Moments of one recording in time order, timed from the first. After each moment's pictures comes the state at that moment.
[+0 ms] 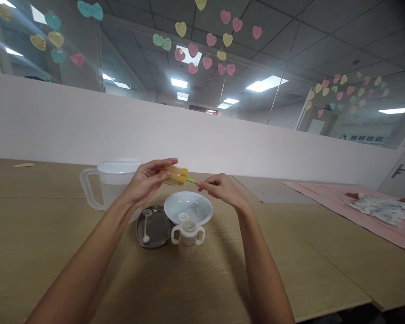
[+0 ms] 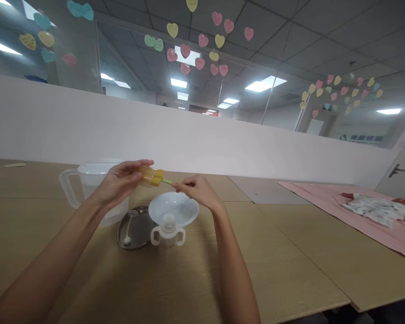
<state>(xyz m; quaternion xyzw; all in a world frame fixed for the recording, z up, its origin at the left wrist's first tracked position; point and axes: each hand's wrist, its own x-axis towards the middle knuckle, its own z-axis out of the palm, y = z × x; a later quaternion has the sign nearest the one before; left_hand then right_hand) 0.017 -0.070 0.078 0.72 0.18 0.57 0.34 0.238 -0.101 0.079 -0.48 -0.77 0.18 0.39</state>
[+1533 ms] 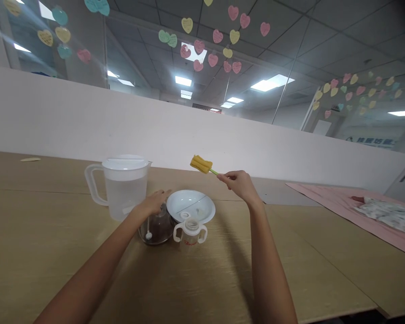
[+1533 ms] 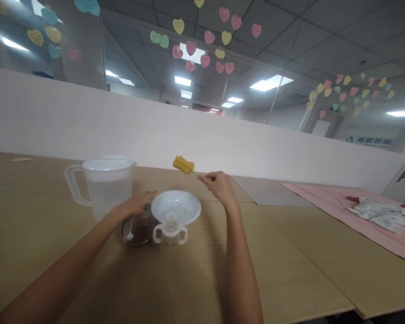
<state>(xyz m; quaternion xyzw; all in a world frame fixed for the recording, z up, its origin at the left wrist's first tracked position) 0.003 0.007 -0.020 0.86 0.48 0.15 0.03 0.278 -0.082 0.072 -0.62 -0.67 0.04 0.42</state>
